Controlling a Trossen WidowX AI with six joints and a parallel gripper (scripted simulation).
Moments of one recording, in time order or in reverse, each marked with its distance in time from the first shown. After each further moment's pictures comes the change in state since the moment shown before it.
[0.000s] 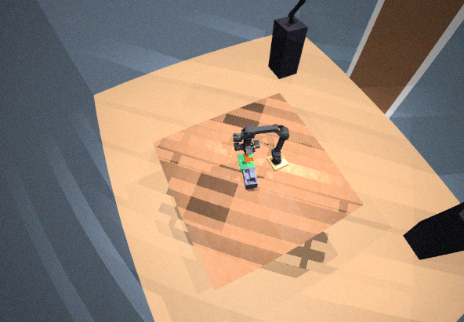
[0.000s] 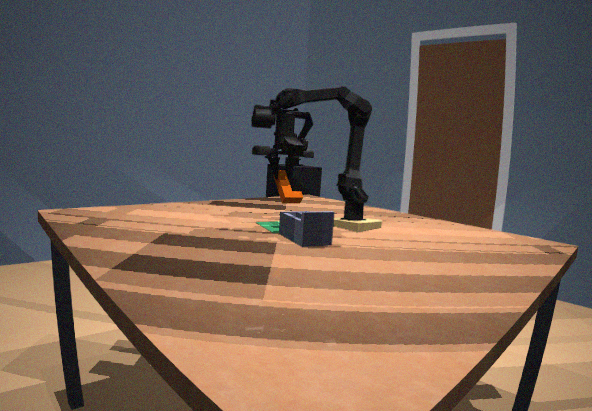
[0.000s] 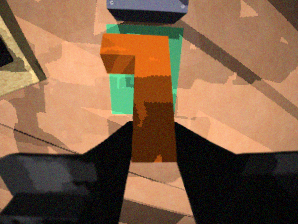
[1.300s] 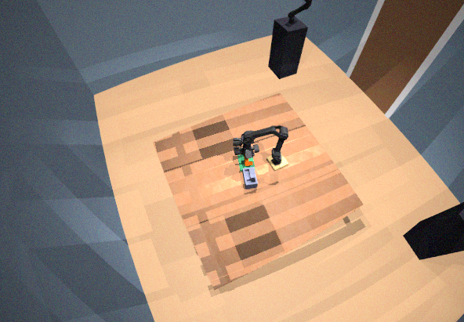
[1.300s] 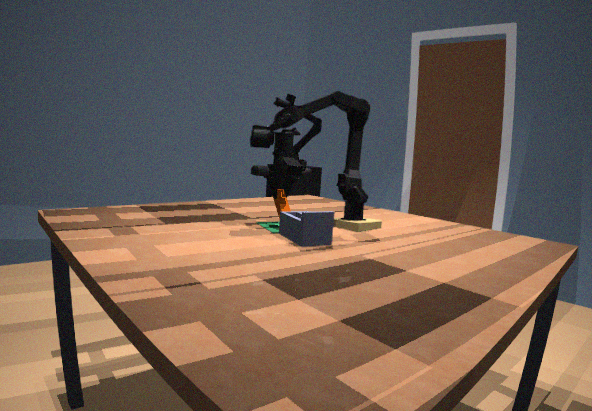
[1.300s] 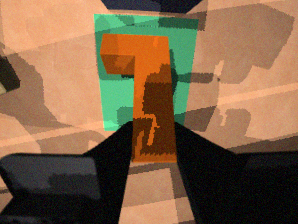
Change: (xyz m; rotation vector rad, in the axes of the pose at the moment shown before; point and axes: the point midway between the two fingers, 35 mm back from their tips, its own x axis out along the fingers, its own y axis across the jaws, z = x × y) arm 0.061 0.000 -0.001 0.000 0.001 0.000
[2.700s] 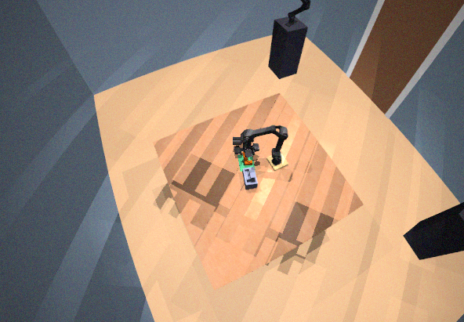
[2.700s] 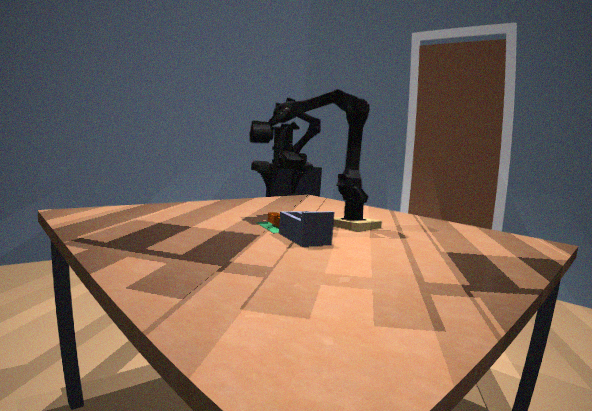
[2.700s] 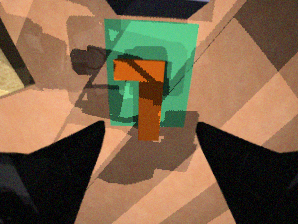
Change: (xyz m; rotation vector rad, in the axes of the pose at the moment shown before) arm -0.017 0.002 0.001 -0.007 -0.006 0.029
